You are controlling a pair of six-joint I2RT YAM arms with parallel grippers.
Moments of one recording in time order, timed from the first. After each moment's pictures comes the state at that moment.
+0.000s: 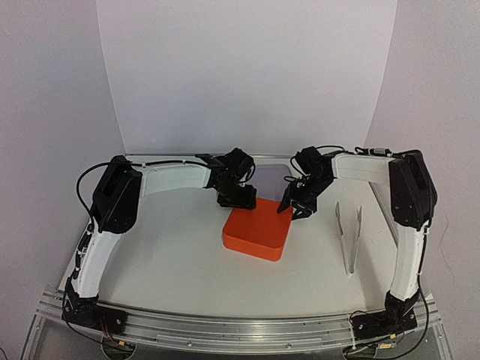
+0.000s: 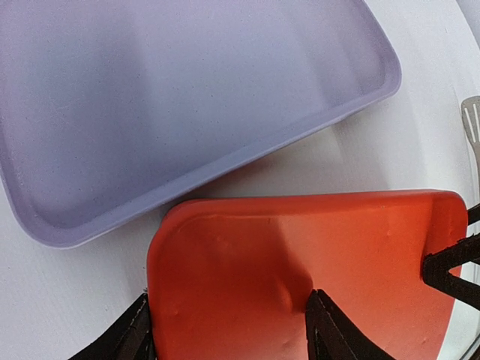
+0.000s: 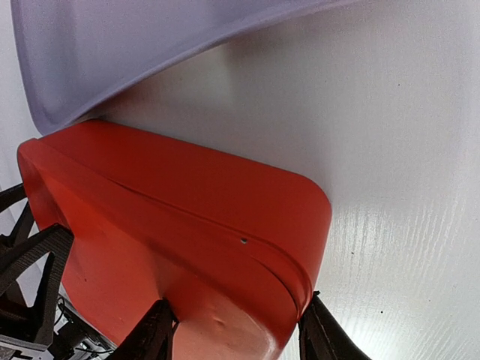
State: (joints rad) left arm -0.86 2.31 1.94 -0.62 0.01 -0.53; right arm 0.49 2.05 1.52 -0.74 -0.38 0.71
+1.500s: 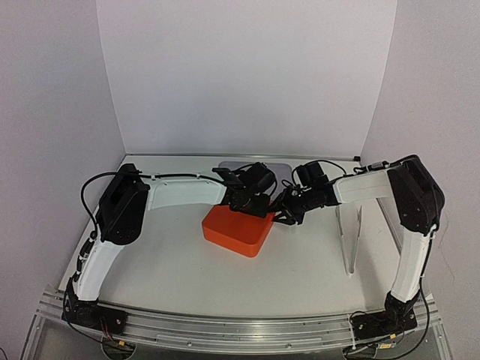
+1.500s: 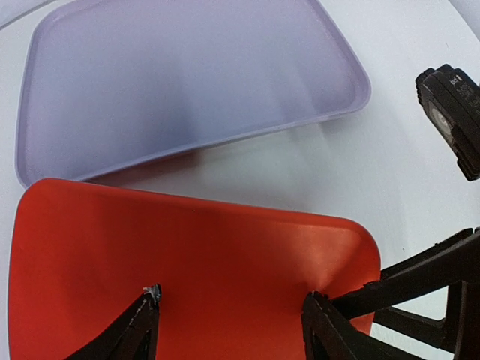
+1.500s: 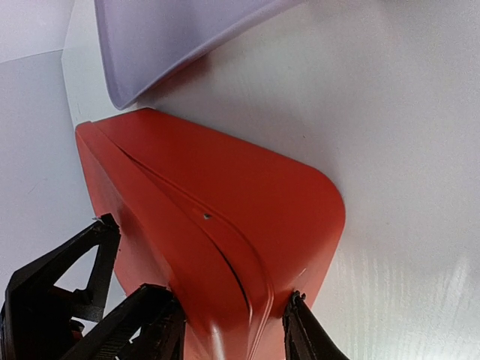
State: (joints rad) left arm -1.01 2.33 1.94 -0.56 -0.33 -0.56; right arm 0.53 1.99 1.18 -0.09 -0.51 1.05
